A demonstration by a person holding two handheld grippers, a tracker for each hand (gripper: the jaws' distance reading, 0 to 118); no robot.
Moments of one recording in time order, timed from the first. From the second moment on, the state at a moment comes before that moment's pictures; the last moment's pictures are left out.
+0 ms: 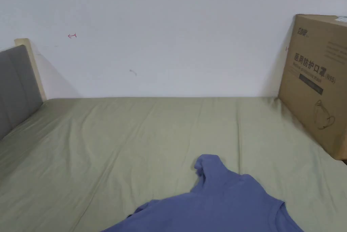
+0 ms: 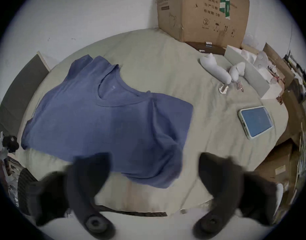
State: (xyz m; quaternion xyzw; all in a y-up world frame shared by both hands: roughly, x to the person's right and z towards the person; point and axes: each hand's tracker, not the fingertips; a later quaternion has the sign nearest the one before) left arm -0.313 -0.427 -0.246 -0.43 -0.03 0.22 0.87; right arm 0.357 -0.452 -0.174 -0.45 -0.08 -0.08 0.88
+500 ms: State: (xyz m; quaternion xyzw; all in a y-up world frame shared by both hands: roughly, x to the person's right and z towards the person) left arm -0.310 -0.322 -0.244 -0.30 0.00 0.18 0.94; right arm 0.235 -0.319 -0.228 -0.23 0.09 -0.13 0.96
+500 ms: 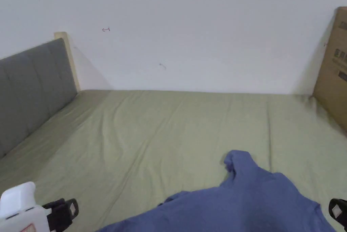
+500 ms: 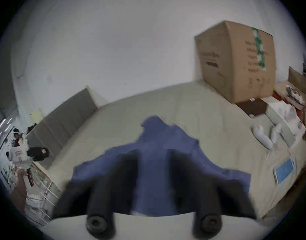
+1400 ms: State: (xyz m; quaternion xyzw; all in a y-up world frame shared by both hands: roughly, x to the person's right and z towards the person) left arm -0.311 -0.434 -0.333 -0.48 -0.05 0.11 0.87; right arm 0.204 -0.366 -0.362 -0.33 0.14 -0.05 0.93
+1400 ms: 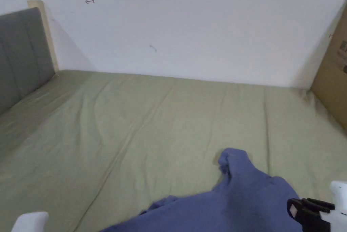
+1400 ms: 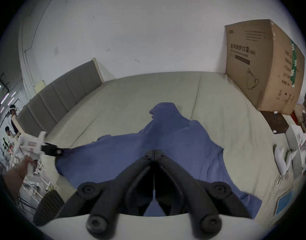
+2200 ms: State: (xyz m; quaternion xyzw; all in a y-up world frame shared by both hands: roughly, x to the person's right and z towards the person) left arm -0.302 -0.373 -0.310 -0.35 -0.02 0.09 0.93; right arm 0.252 -0.413 -0.577 -0.48 0.09 0.02 0.87
